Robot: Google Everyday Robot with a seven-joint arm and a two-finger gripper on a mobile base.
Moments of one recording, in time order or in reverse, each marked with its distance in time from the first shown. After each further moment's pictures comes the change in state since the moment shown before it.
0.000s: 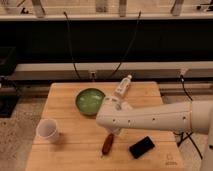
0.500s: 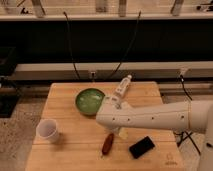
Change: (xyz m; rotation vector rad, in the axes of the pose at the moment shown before) arm -0.001 -0.004 0.002 0.005 -0.011 -0.010
